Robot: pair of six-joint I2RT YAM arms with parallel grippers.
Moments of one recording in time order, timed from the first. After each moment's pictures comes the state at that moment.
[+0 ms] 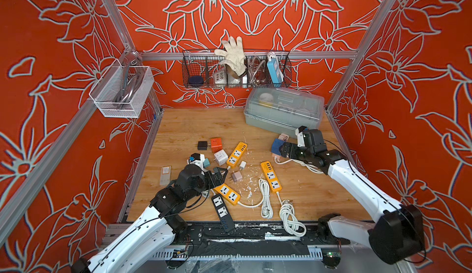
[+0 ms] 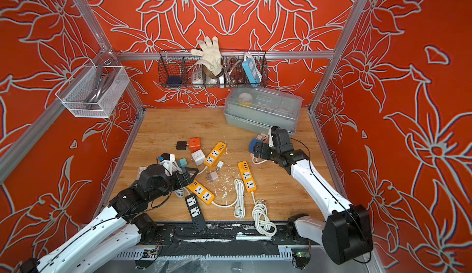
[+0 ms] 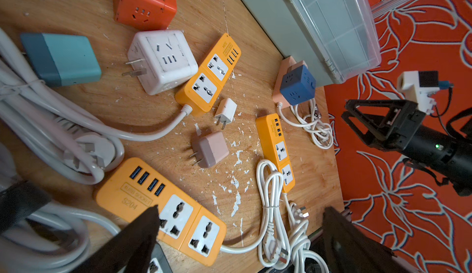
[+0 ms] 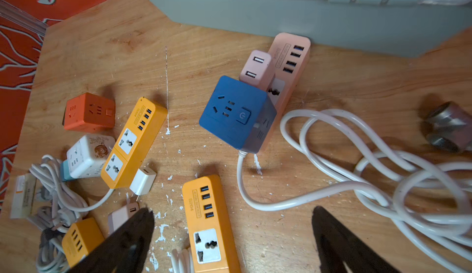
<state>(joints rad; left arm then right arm) -0.58 0.61 0.53 -0.47 0.05 -0.92 0.33 1.24 0.91 -0.50 -0.12 0.46</state>
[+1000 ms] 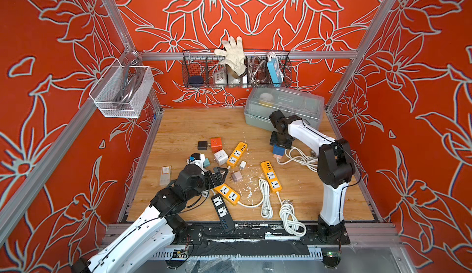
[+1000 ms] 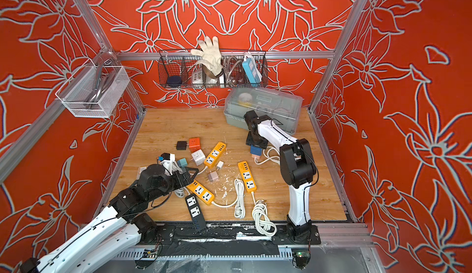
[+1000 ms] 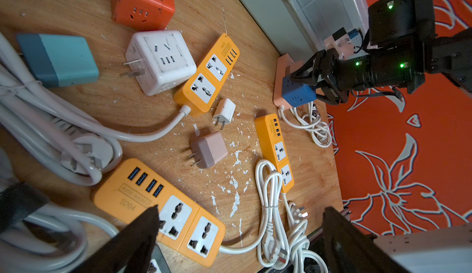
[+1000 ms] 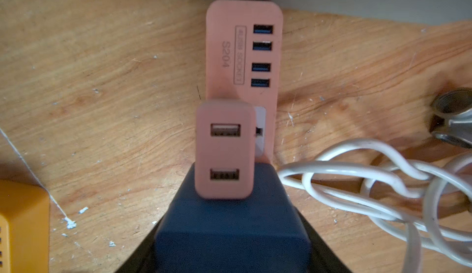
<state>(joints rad) -0.58 0.62 0.53 -0.46 0.05 -0.92 0.42 1.99 1.63 -1.01 0.18 0.64</state>
